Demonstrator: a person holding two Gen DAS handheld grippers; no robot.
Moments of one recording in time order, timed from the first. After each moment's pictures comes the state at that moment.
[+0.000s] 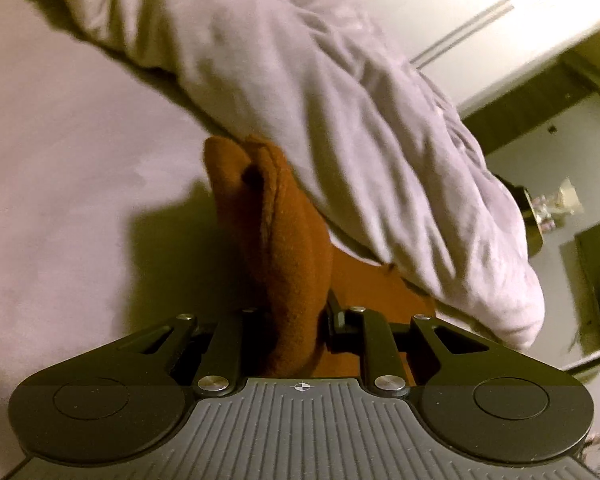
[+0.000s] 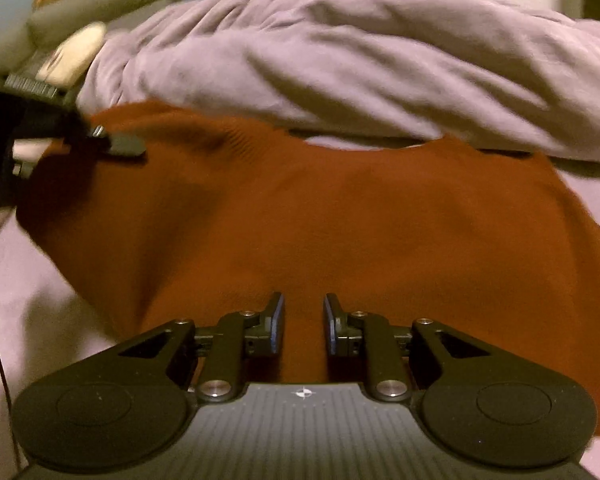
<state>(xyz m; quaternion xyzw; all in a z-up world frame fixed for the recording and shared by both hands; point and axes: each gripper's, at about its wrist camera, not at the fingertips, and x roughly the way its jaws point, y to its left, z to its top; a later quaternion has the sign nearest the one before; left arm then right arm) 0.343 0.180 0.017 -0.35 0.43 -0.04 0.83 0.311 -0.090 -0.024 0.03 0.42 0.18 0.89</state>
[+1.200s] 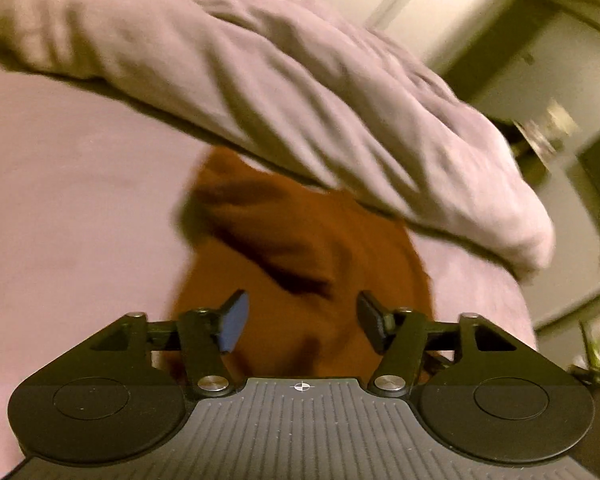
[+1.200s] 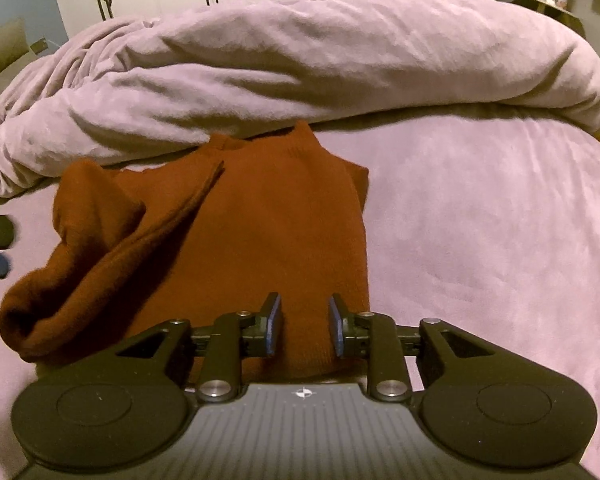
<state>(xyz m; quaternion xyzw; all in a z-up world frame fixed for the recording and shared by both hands) 0.294 0.080 0.040 -0.24 0.43 -0.05 0.87 0.291 -0.201 -0.016 0.06 0.43 0.01 0.90</state>
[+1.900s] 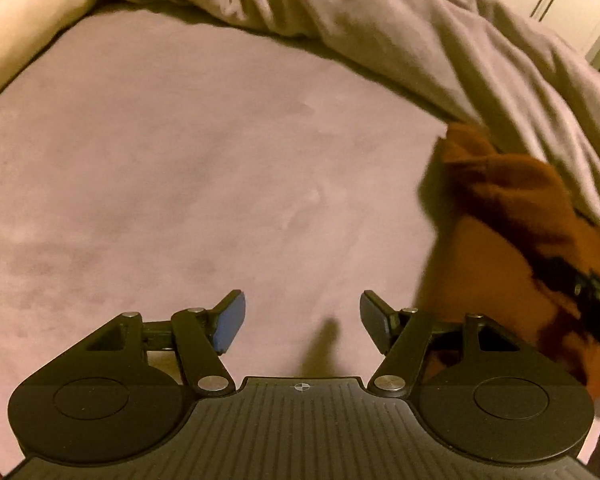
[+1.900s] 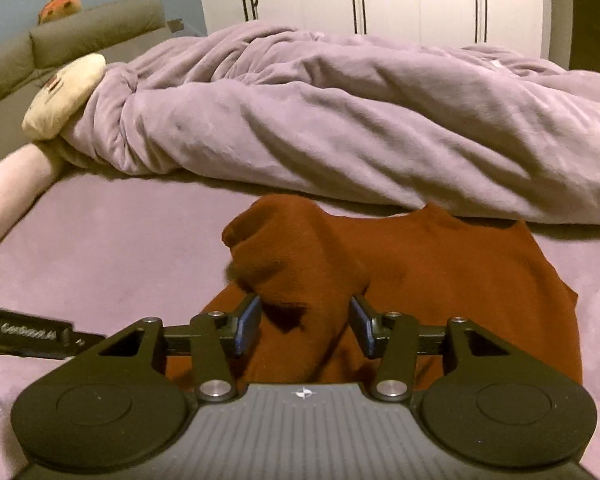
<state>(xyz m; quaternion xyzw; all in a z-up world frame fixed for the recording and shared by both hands) 0.280 0.146 -0.021 -0.18 0.51 0.17 0.82 0.336 -0.068 -0.004 -0.02 0.37 0.18 0.91</state>
